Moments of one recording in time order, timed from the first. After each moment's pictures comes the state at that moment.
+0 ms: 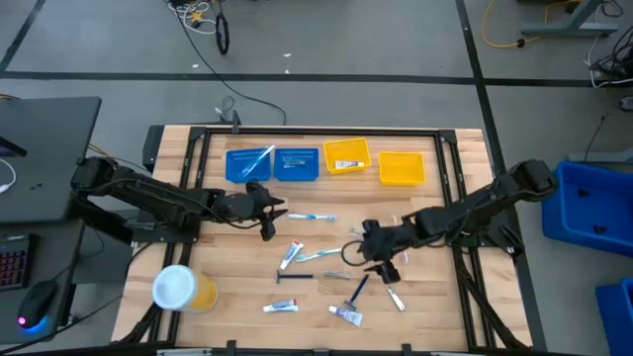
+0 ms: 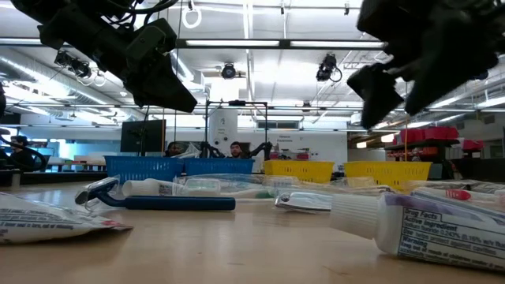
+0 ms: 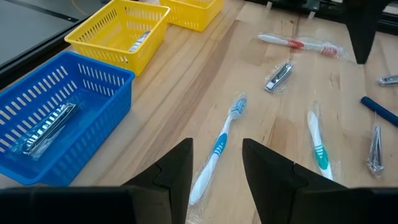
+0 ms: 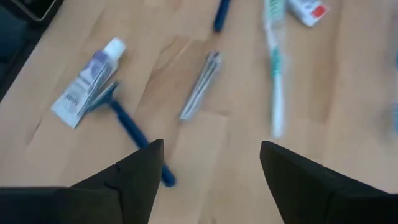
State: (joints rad) left arm -0.12 1.16 0.50 0.13 -0.43 -0.34; right arm 0.35 1.42 0.76 -0.23 -0.04 0.06
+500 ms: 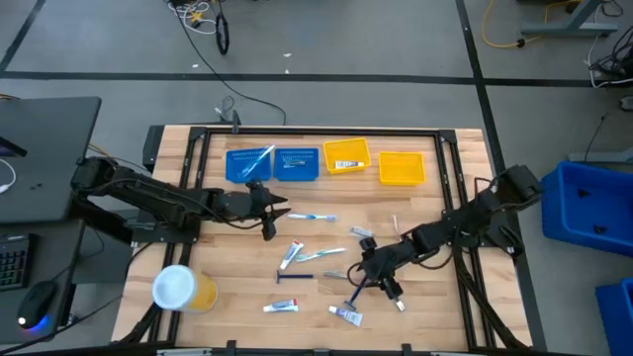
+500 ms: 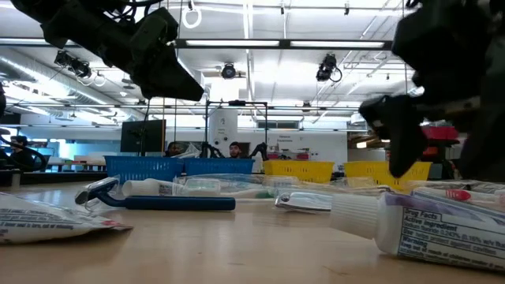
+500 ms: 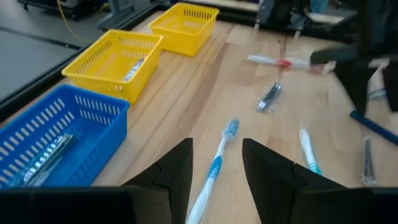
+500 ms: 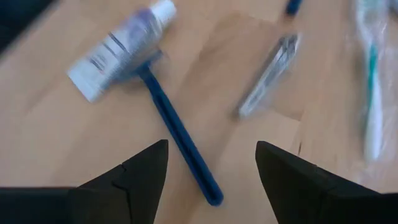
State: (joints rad) left arm -0.12 1.16 0.50 0.23 -0.42 -0.25; right arm 0.45 1.58 0.63 0.11 -0.04 -0.01
